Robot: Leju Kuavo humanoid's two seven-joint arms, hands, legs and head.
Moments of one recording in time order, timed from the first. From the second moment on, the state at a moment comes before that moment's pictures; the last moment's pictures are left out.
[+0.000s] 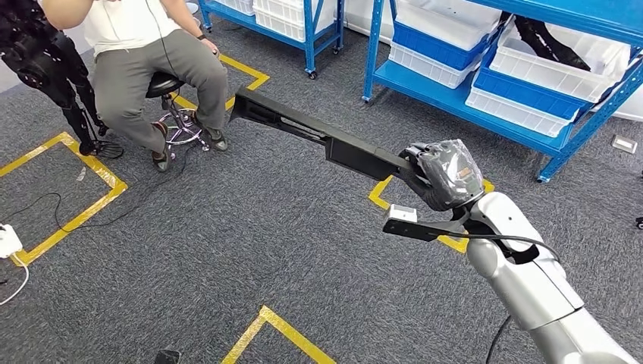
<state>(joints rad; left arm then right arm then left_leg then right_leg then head) -0.07 -0.03 -0.07 -0.29 0.12 0.32 -0.65 -0.64 -0.38 0.65 -1.35 0.84 -0.20 -0.22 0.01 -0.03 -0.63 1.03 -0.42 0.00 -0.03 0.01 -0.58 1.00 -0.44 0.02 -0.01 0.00</state>
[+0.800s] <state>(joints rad) -0.08 -0.03 -0.07 -0.29 0.12 0.32 -0.65 -0.63 -0.39 0.63 -1.35 0.85 -0.20 -0.22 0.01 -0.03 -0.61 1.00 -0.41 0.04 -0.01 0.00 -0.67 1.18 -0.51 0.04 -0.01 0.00</state>
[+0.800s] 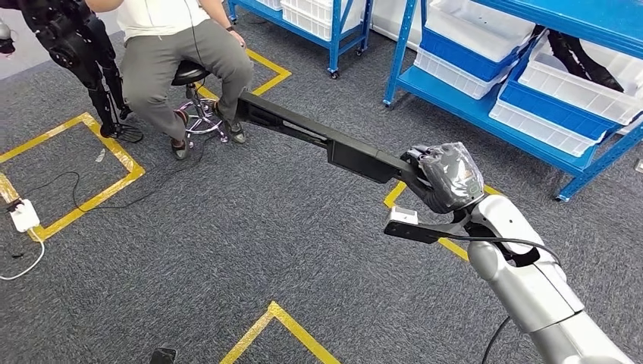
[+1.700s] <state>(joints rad) -0.08 -0.03 -0.08 -0.29 0.11 0.32 -0.65 -0.62 -0.38 0.62 -1.36 0.86 -0.19 -0.22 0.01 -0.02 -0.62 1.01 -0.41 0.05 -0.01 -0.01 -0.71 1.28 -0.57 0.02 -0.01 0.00</state>
